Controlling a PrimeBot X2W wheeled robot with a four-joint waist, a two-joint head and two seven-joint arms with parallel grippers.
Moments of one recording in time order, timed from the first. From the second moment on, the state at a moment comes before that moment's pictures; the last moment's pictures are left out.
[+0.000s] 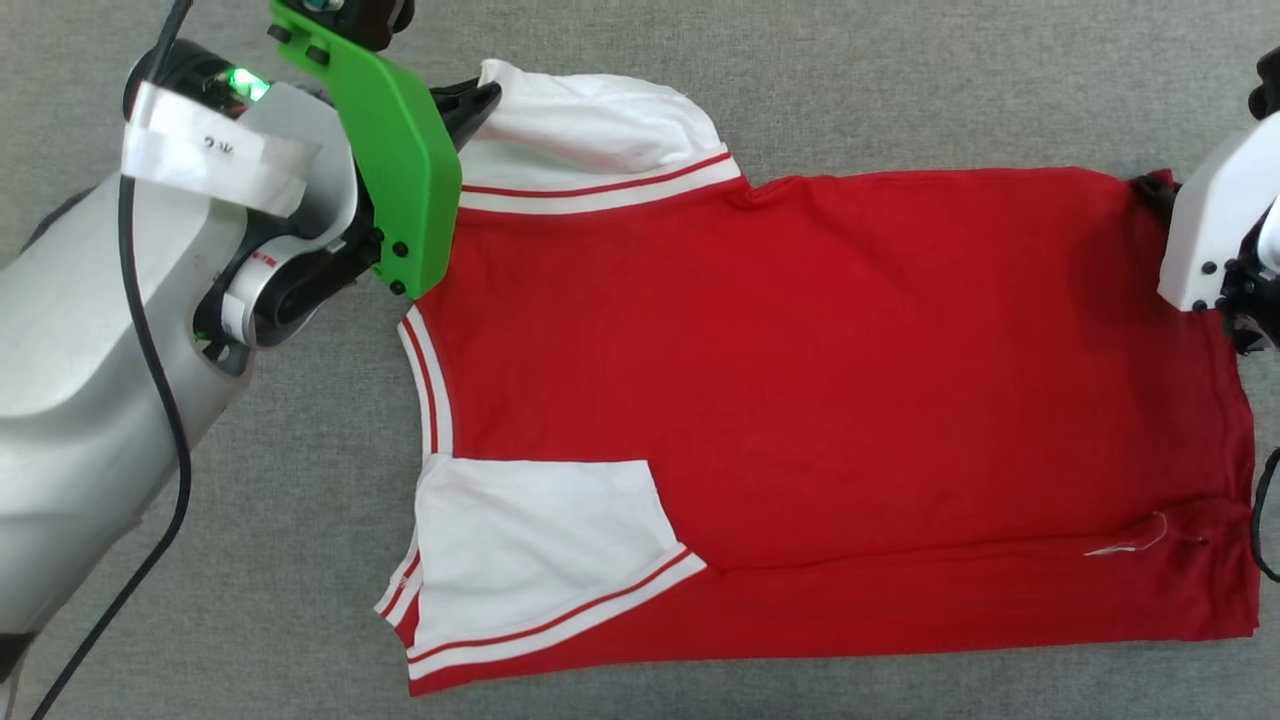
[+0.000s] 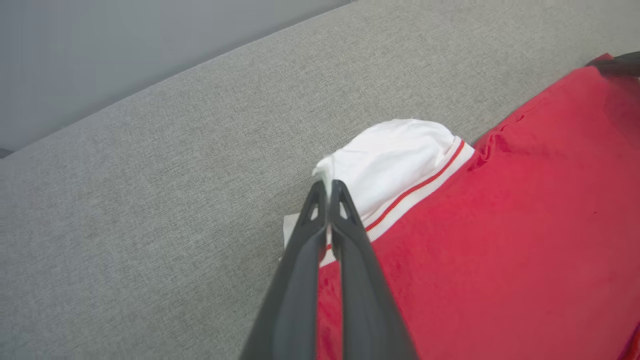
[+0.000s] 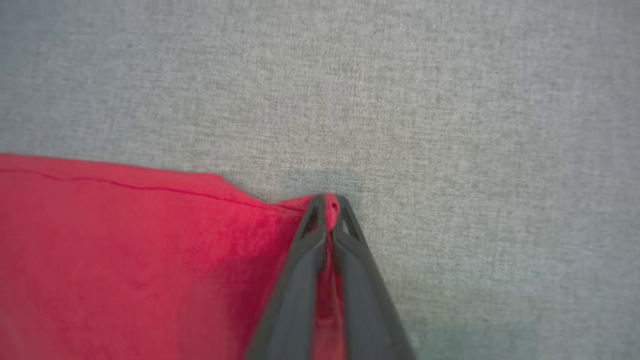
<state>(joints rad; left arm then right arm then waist) -1.08 0.66 -0.87 0.09 -0.98 0.03 0.52 -0.76 -0.40 0.10 0.40 0.42 0.13 0.73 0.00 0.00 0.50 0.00</state>
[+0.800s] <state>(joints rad) -0.83 0.67 -0.83 0.08 -1.05 0.09 0.33 -0.57 -0.41 0.04 0.42 0.56 0.13 0.38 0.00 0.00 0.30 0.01</state>
